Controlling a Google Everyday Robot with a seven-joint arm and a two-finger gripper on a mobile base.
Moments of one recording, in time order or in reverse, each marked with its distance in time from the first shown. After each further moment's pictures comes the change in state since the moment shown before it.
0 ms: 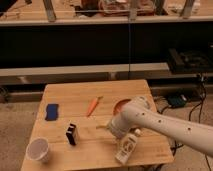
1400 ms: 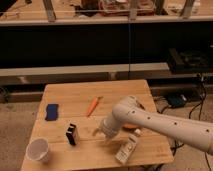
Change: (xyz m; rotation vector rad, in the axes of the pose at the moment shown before) arm -0.014 -0.031 0.029 0.006 -0.054 -0.063
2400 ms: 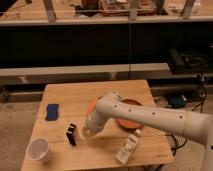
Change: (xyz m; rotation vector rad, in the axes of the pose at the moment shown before) arm -0.020 -0.063 0.034 0.000 -0.051 -0.071
